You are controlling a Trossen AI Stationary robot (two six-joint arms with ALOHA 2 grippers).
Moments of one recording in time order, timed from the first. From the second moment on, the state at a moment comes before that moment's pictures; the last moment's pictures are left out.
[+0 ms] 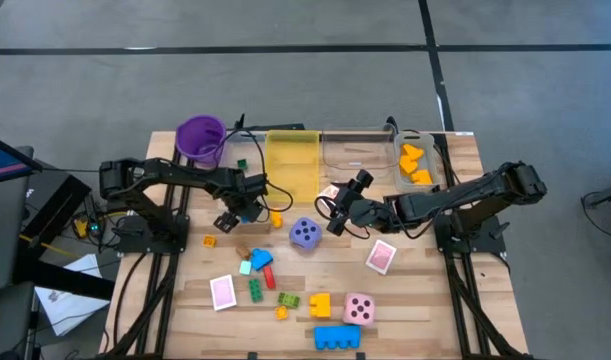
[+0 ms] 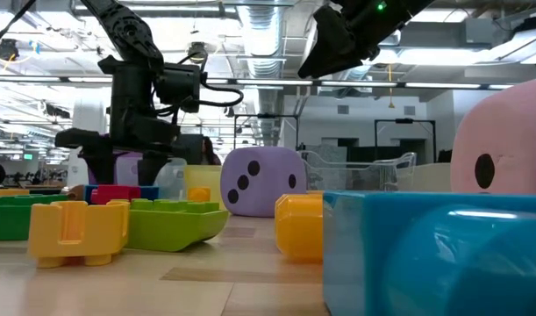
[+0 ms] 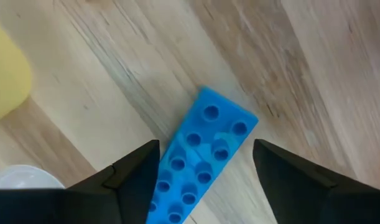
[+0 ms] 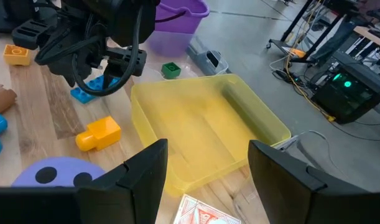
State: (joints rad) left arm 0.29 1.57 0.79 -0.73 -0.02 0.87; right arm 0.17 1.46 0.96 -0.07 0.78 0.10
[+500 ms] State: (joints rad) left arm 0.29 1.57 0.79 -0.74 -0.05 0.89; right arm 0.17 1.46 0.96 -0.07 0.75 0.10
